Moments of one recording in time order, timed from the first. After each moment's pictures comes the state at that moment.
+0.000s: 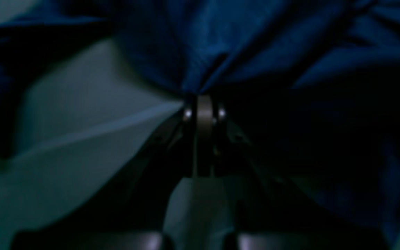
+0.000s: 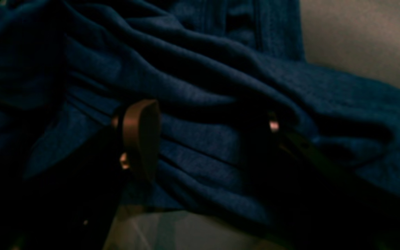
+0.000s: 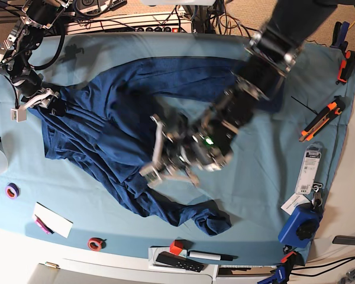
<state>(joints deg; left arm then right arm) -25.0 -0.6 32.7 82.7 -13.4 -25.4 53.7 -5.5 19.4 43.1 78.7 42.1 39.8 -56.6</state>
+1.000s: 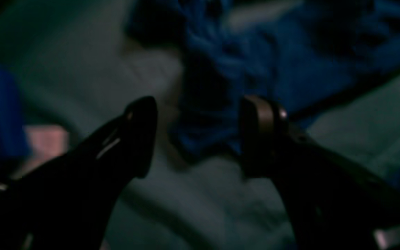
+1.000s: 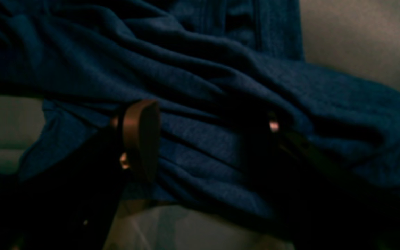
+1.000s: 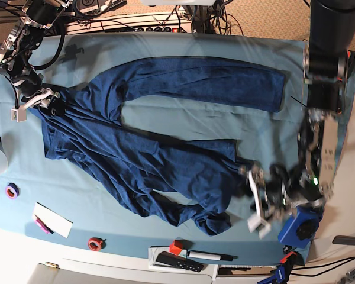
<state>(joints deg) -27.2 -18.2 10.0 82.8 -31.6 -30.6 61.9 -5.6 19.4 43.1 78.7 42.1 39.8 -56.6</state>
